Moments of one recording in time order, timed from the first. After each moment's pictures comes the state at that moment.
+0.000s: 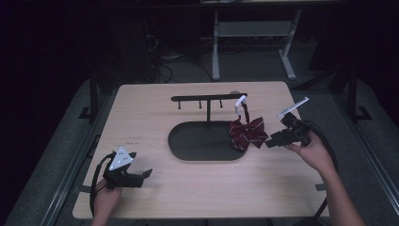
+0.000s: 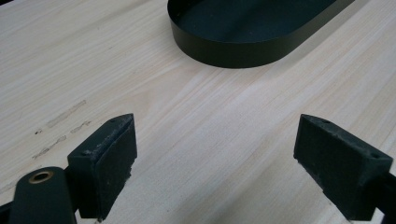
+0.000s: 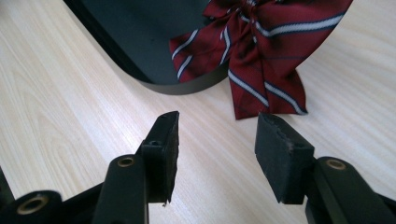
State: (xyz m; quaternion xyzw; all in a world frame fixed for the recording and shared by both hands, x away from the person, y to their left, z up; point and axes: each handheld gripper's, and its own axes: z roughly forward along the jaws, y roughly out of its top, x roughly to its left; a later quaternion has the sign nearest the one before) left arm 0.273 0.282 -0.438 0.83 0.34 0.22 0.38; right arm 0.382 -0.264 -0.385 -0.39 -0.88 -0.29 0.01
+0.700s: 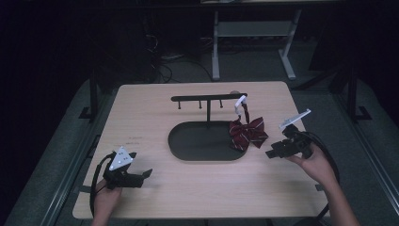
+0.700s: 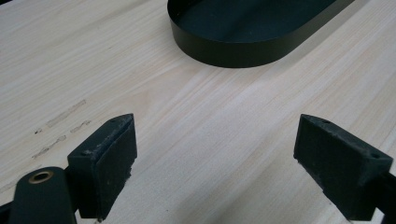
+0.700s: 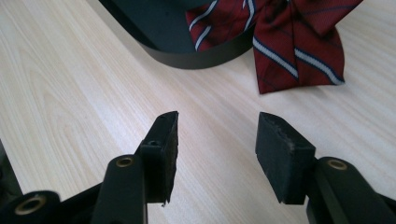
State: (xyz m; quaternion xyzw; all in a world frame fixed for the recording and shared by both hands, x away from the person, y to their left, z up) left arm 0.272 0.282 -0.438 0.83 0.34 0.22 0.38; right arm 0.356 -0.267 -0.404 -0.38 -0.87 -0.30 0.01
